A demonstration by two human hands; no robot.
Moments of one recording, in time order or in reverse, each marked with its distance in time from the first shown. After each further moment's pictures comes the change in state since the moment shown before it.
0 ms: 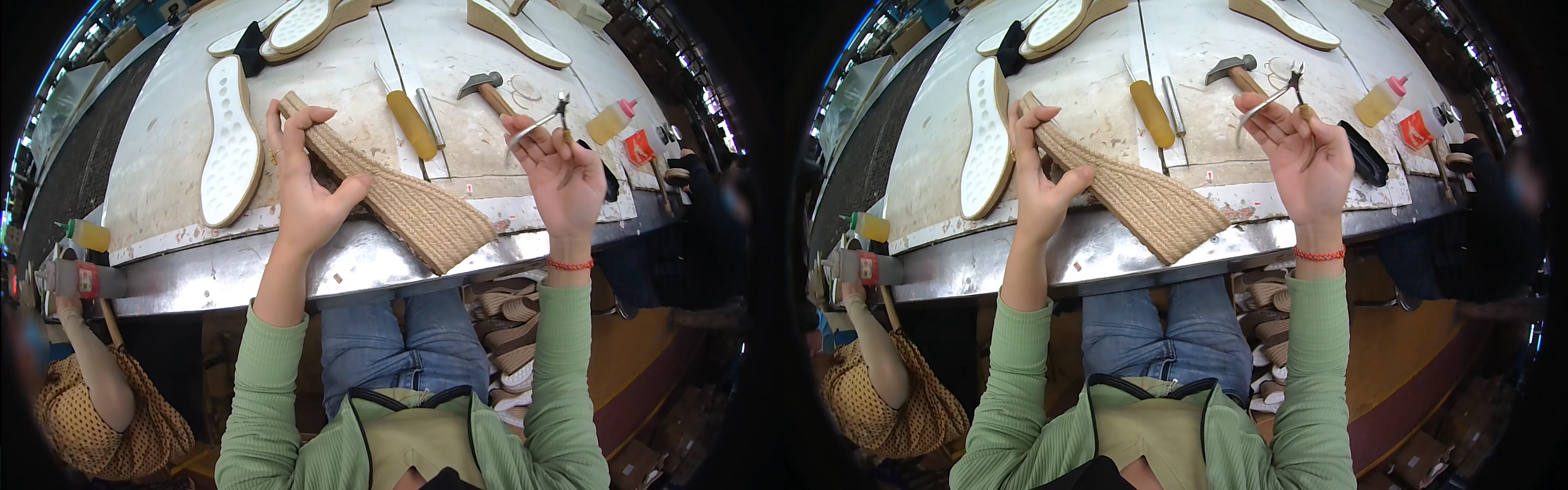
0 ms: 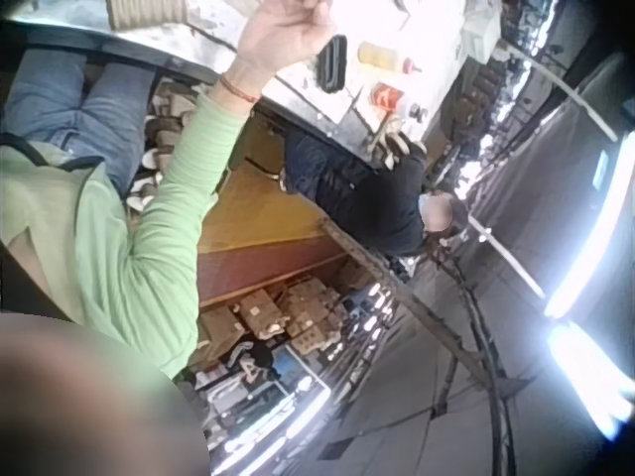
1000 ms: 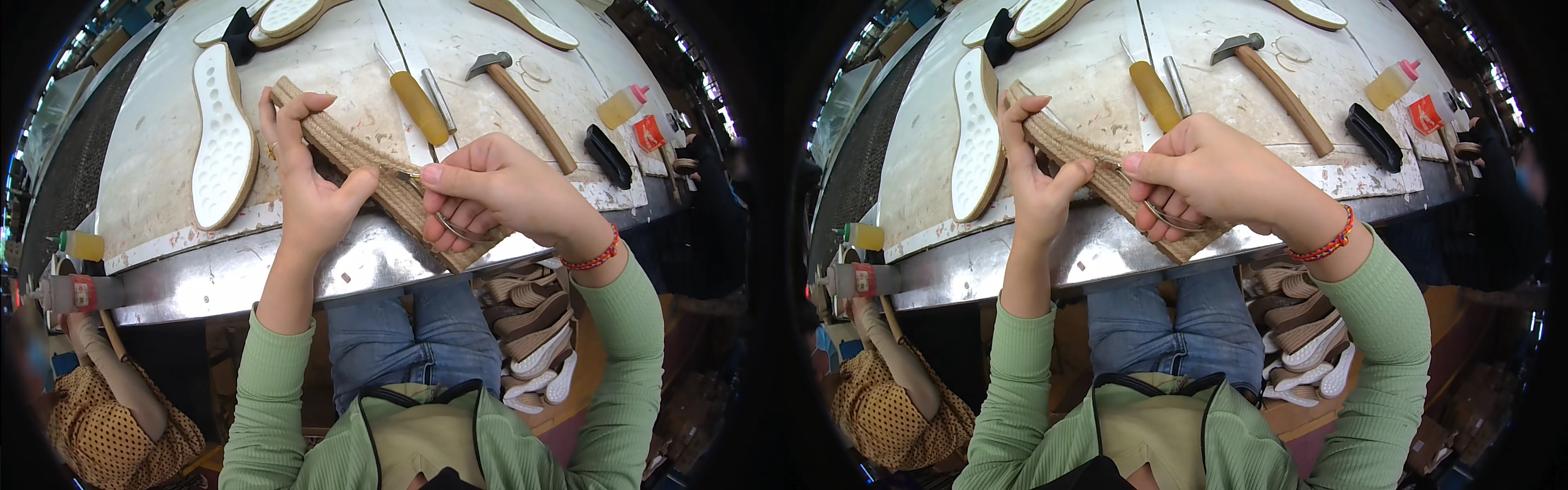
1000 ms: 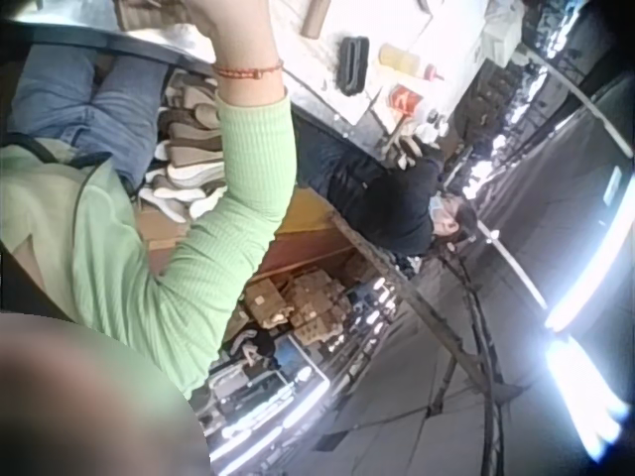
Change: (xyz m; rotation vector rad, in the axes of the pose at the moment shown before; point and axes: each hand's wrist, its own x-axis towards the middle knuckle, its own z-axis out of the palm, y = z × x) left_hand -0.001 -0.005 0.005 -0.022 0.037 0.055; right_hand 0.009 0.016 0.098 -0.746 -0.210 0.875
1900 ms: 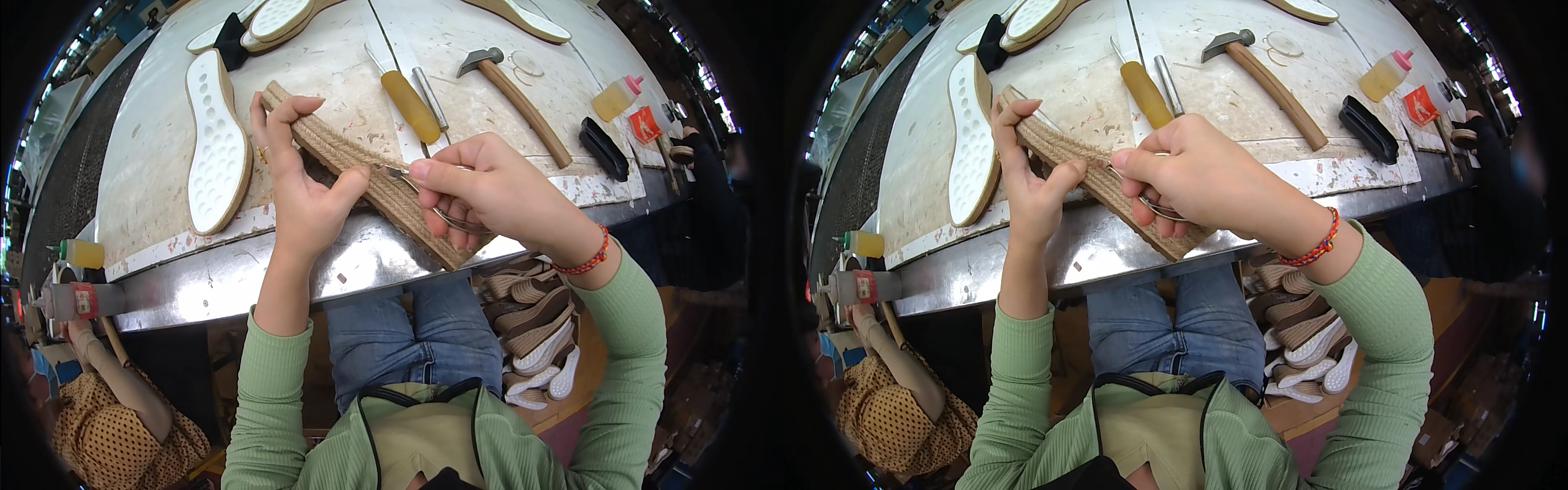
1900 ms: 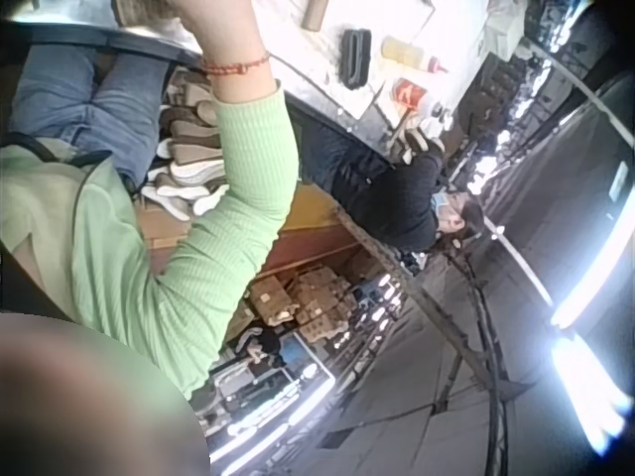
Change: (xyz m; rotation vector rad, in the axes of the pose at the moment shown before) left_hand -0.001 -0.003 -0.001 -0.001 -0.006 0.010; right_hand -0.004 0.001 0.009 -0.069 0.111 -0.015
